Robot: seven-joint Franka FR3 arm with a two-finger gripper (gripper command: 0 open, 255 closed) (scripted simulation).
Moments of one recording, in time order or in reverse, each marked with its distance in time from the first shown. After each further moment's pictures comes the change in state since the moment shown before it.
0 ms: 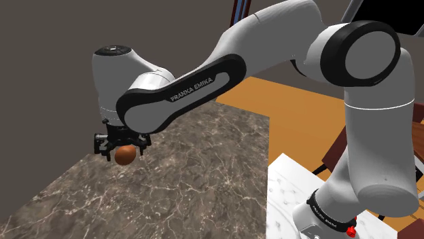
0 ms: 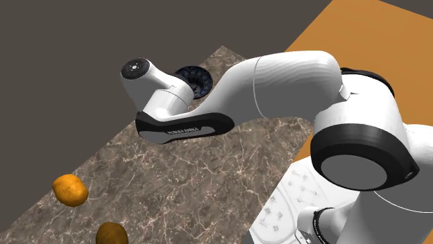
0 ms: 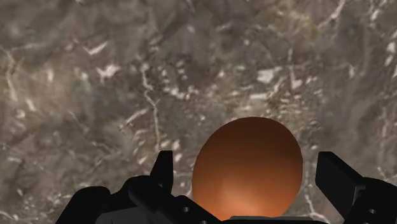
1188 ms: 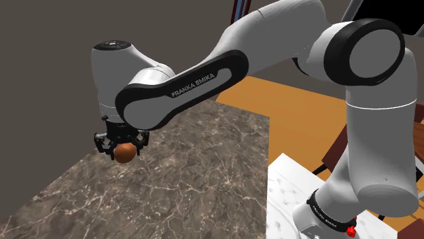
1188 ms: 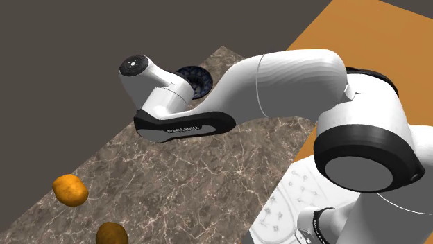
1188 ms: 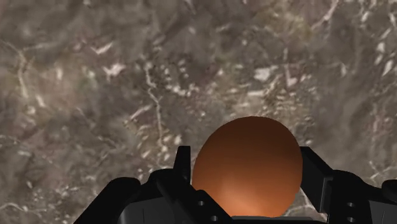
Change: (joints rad) arm -0.004 -0.016 0.005 0.004 0.008 -0.018 -0.005
